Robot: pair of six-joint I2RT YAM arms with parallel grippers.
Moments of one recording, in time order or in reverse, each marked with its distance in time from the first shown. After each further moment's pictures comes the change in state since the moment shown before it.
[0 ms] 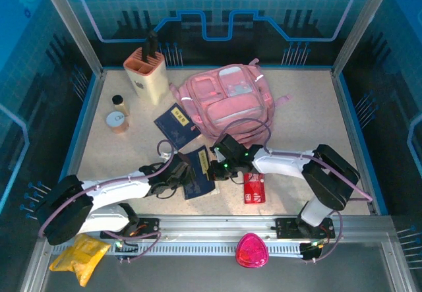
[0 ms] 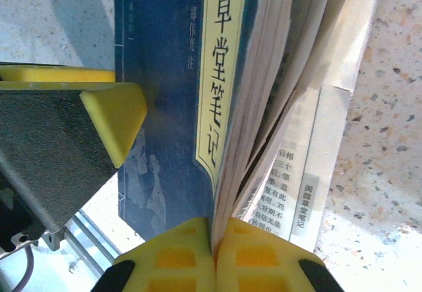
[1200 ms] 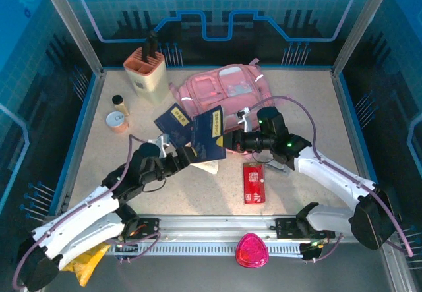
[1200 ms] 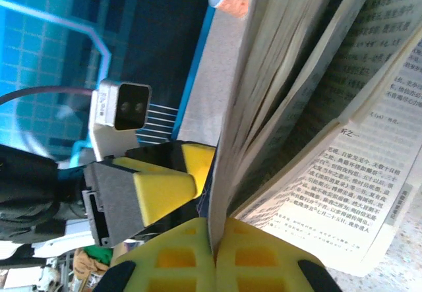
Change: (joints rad) left arm 0.154 -0.468 0.037 0.038 0.309 0.003; right arm -0.284 -0.413 -0.020 0.130 -0.307 0.102
